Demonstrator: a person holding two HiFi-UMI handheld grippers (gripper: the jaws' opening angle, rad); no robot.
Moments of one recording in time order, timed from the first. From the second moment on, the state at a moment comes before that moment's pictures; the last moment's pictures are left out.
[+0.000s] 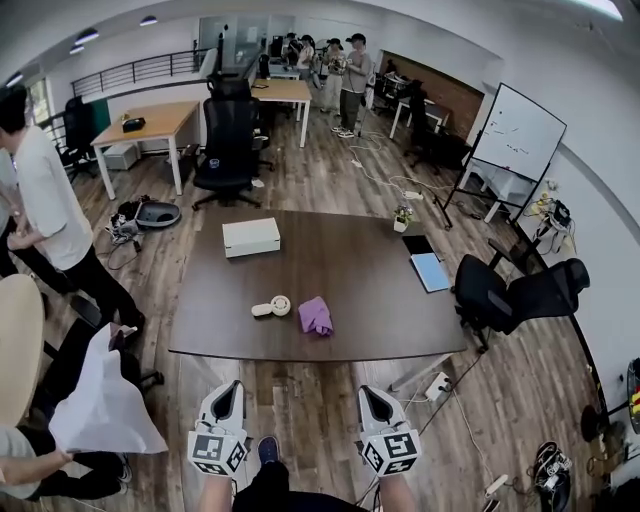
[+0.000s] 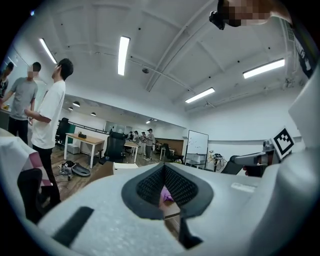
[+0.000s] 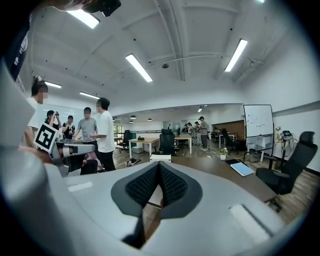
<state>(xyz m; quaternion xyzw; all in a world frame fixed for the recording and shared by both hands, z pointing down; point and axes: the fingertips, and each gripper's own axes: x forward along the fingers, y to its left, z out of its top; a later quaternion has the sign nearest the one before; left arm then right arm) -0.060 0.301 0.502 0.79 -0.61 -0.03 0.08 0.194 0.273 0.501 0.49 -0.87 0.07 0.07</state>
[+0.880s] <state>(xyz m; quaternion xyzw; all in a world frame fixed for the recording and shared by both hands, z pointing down) -0.126 0.096 0.496 0.82 -0.58 0.00 0.06 0.126 0.083 0.505 0.52 -0.85 0.11 0.06</state>
